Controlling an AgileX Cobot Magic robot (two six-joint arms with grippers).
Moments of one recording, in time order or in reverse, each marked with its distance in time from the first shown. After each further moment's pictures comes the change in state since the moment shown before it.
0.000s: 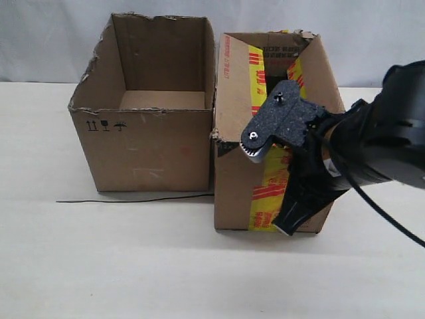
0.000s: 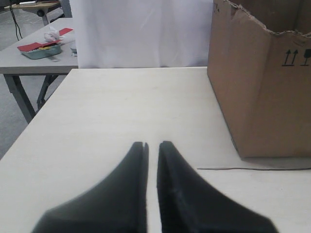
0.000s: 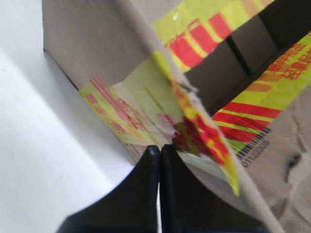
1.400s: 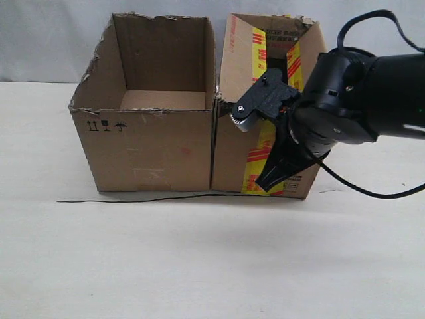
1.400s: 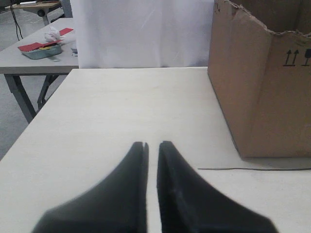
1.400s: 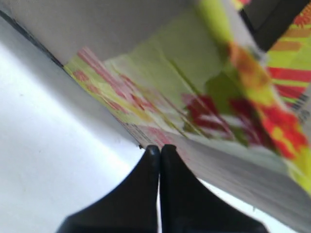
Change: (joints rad) left arm 0.000 0.000 0.000 0.000 0.000 0.000; right arm -0.133 0.253 -0.176 -0.064 -0.012 0.095
